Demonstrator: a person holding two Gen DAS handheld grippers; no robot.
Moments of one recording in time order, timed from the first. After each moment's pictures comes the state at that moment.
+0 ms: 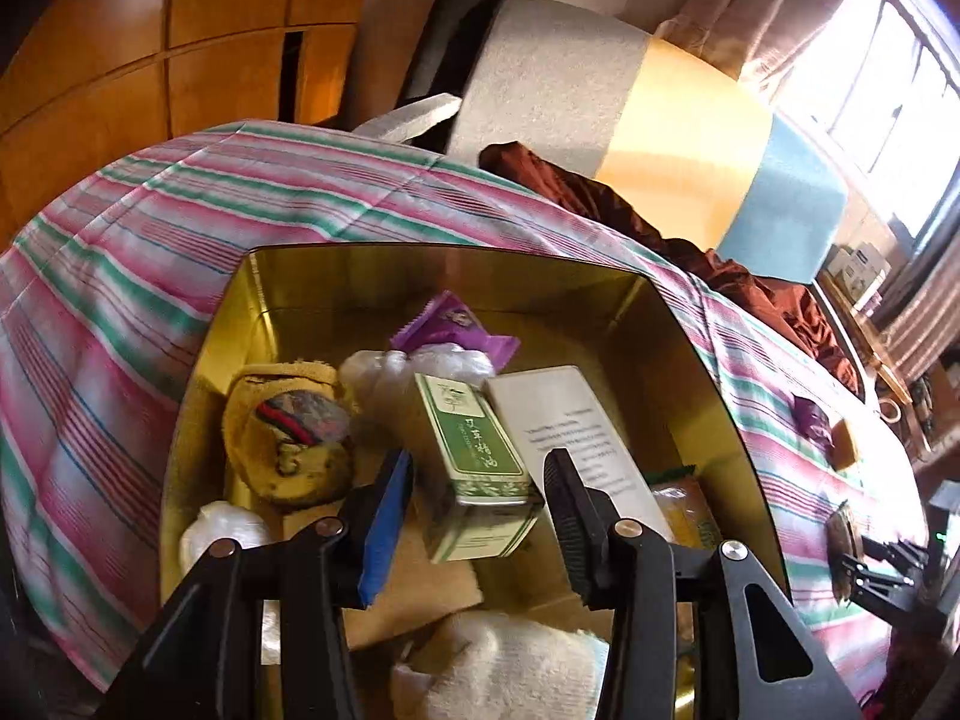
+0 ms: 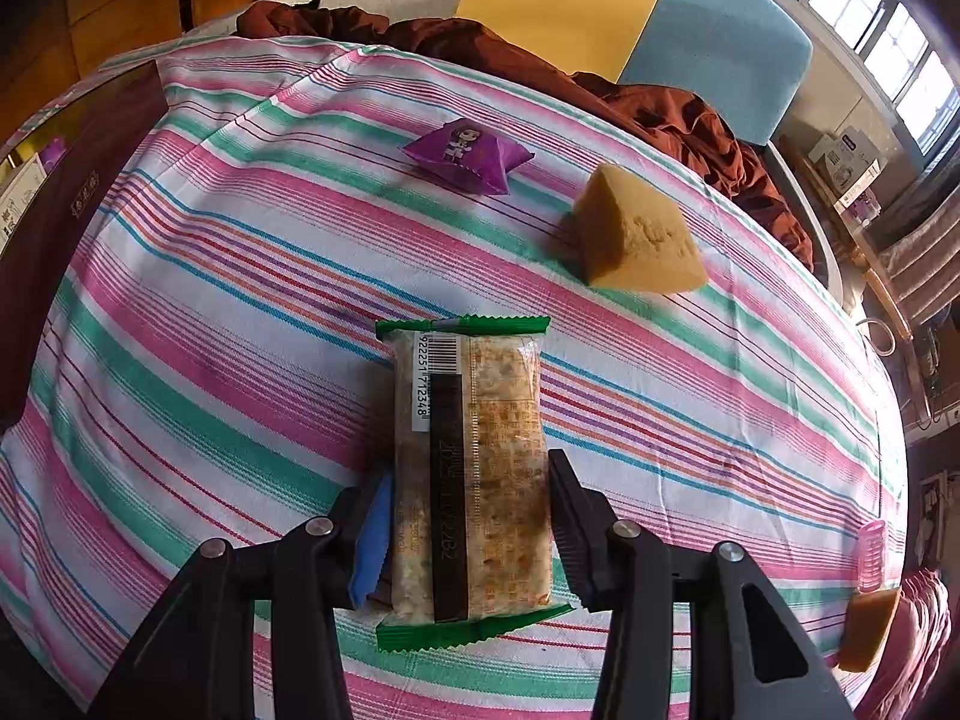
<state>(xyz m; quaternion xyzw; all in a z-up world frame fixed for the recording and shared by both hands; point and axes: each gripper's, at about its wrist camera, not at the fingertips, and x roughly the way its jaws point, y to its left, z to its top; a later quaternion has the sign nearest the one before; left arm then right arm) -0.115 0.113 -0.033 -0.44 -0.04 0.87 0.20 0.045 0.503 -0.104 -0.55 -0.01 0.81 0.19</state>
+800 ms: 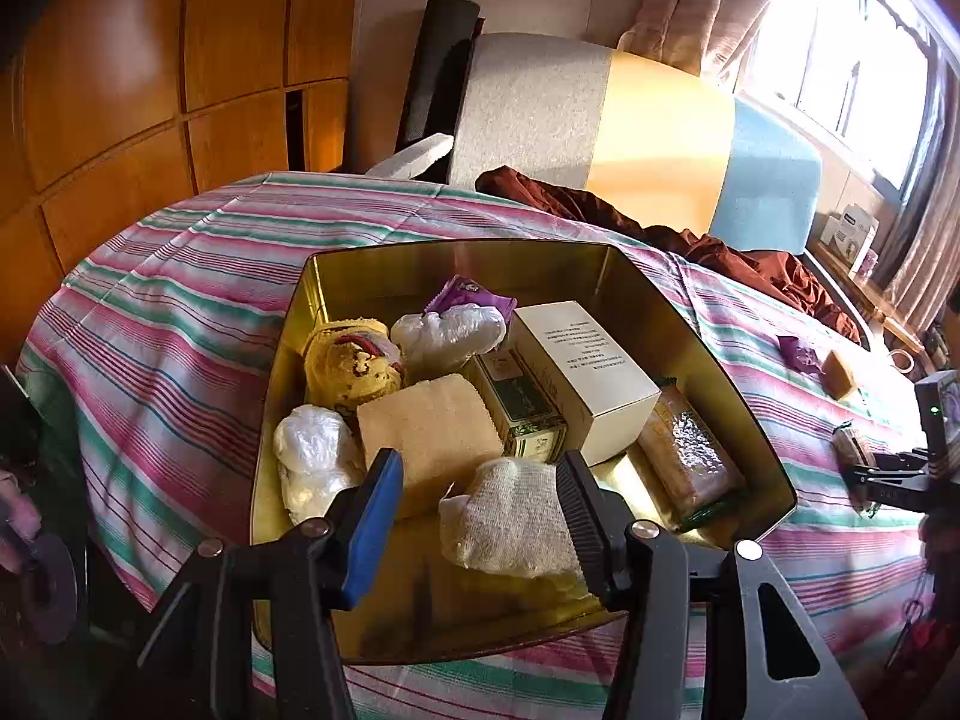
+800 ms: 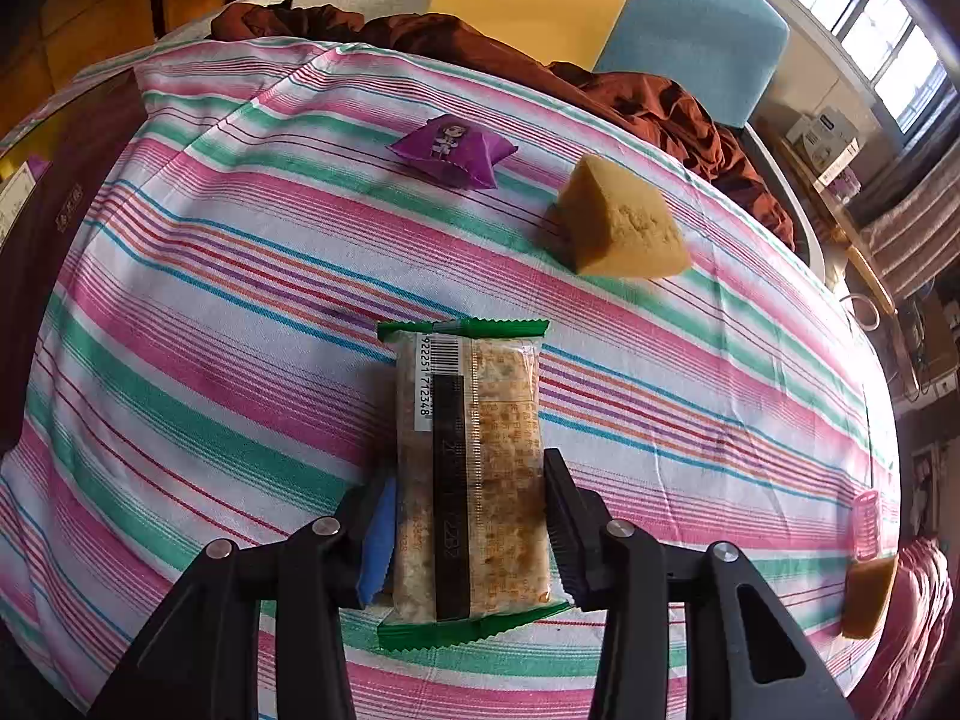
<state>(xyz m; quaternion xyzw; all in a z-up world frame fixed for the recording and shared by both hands) -0.031 0.077 -0.018 -0.39 0.01 0.90 0.19 0.046 0.494 -0.096 -0.56 0.03 0.80 0.22</state>
